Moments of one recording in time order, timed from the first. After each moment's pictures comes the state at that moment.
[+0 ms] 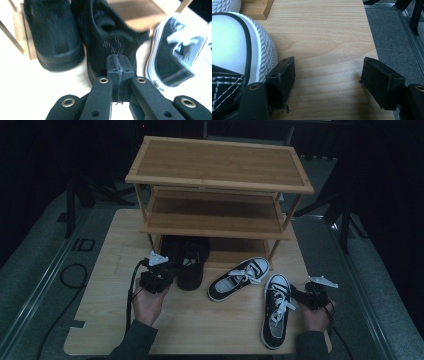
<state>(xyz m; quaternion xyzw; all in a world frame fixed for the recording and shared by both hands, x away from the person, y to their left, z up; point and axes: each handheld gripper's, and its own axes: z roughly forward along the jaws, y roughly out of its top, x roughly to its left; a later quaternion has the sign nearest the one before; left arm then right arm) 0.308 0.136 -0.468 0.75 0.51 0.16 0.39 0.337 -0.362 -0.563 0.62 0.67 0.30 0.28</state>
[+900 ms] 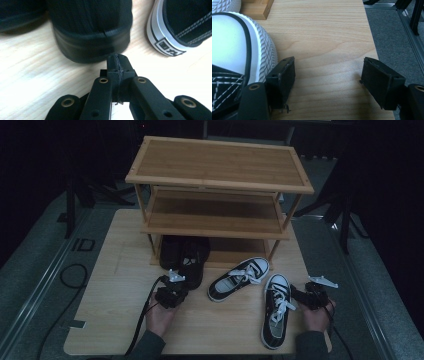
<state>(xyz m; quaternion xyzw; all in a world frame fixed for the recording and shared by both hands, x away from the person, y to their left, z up) 0.305 0.101 -0.535 0.80 0.49 0.12 0.33 0.337 -0.362 -0.563 0.62 0.67 0.30 0.28</state>
